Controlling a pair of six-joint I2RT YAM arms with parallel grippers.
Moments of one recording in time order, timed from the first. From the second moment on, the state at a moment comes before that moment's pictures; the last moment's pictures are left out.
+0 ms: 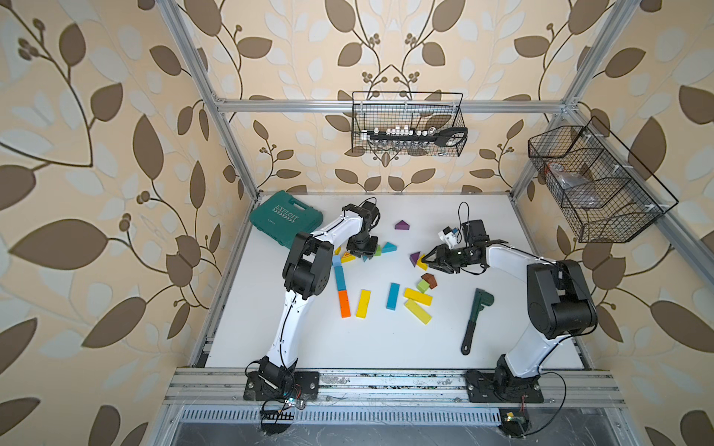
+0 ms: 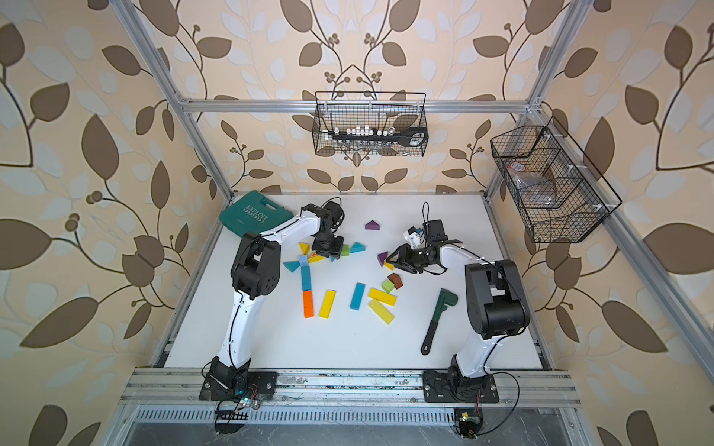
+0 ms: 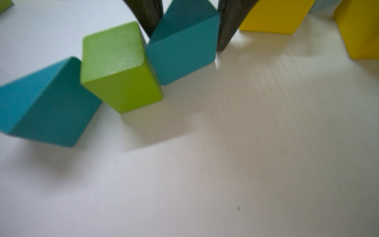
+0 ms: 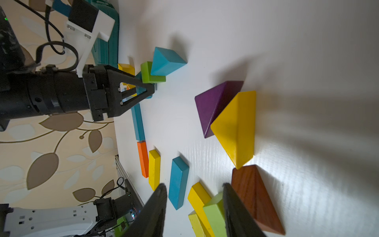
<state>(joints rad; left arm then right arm) -0.51 2.32 1.93 -1.04 0.08 -0.28 0.11 1.75 1.02 -0.36 -0.72 0.44</state>
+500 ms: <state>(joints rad) -0.50 1.90 1.70 -1.03 0.06 -0.38 0.28 1.61 1.03 -0.55 -0.39 0.38</state>
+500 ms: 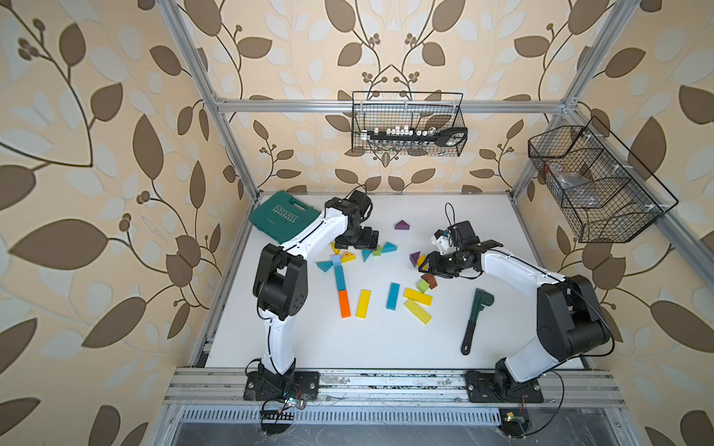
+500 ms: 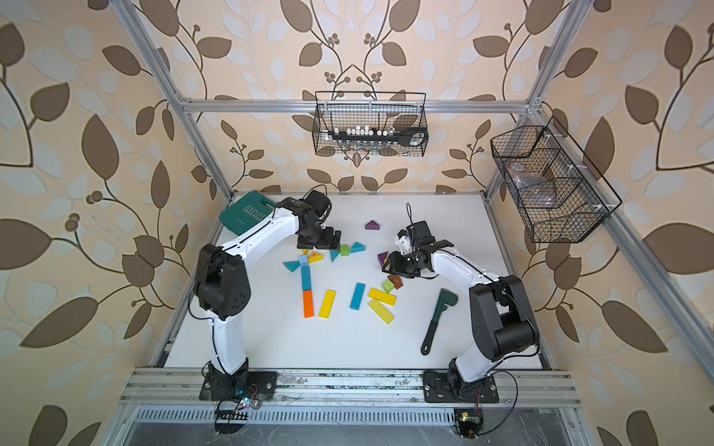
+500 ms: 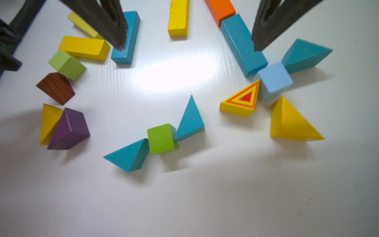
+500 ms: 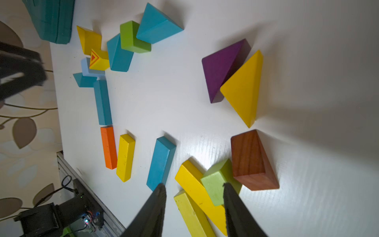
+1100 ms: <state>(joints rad) -0.35 1.54 1.41 -1.09 -0.04 -0.48 0.30 1.90 1.31 -0.68 -0.20 0.25</state>
